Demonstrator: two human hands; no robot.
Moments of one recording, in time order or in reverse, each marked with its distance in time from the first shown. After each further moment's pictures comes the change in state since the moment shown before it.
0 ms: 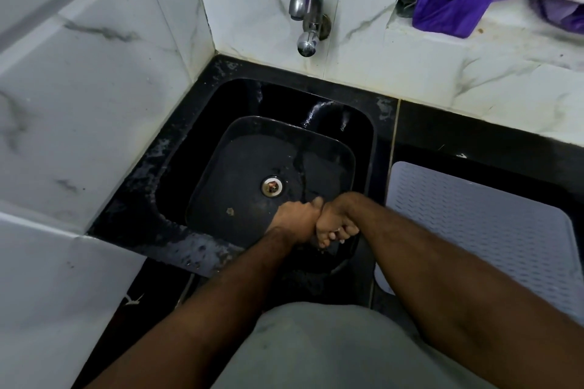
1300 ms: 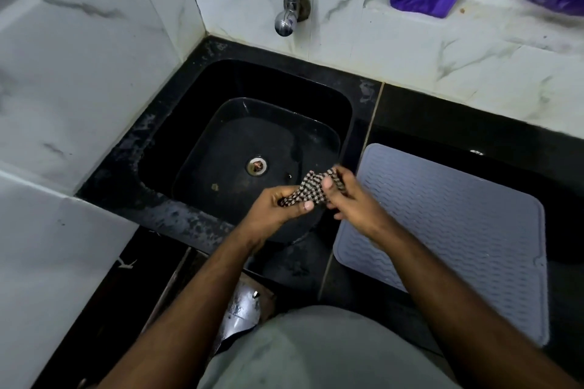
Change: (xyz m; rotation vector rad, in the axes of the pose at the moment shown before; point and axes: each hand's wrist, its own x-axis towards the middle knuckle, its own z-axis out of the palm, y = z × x) left_hand -0.062 0.067 -0.028 -1.518 0.181 -0.145; right_hand -0.078 0.117 0.078 0.869 0.697 -0.754
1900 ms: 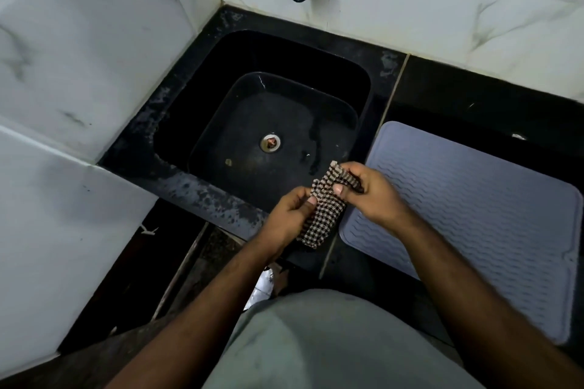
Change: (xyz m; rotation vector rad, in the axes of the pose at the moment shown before) left_hand -0.023 -0.036 0.047 0.004 0.235 -0.226; right_hand 0.007 0.044 -0.010 0.070 -0.071 -0.156
